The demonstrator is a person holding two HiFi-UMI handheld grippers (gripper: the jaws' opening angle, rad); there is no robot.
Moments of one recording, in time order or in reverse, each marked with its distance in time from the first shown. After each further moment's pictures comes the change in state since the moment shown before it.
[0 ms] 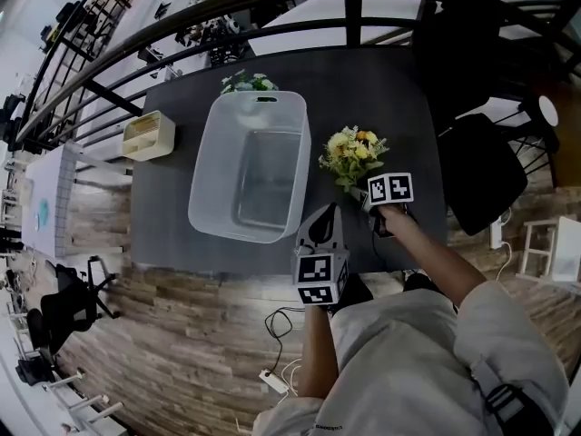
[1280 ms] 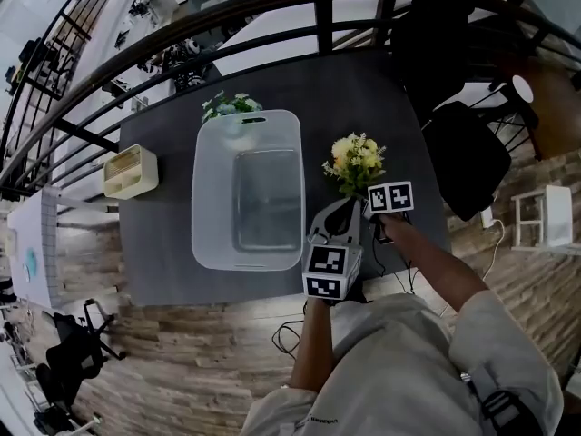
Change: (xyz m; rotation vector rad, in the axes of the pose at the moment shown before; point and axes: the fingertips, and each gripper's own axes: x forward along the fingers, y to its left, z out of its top) left arm 0.032 -0.027 0.036 0.070 0.029 -0.345; right arm -0.007 -0.006 0.010 0.039 -0.112 -0.096
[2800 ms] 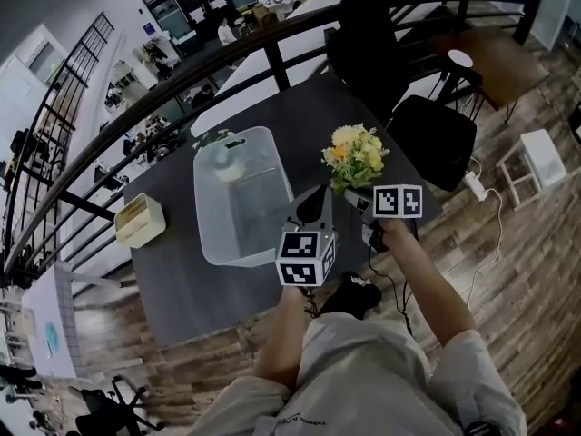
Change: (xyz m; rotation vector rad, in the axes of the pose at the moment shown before) left arm -0.100 -0.027 0.038 0.237 -0.086 -0.126; right arm -0.153 0.117 -0.019 0.212 -0.462 0.174
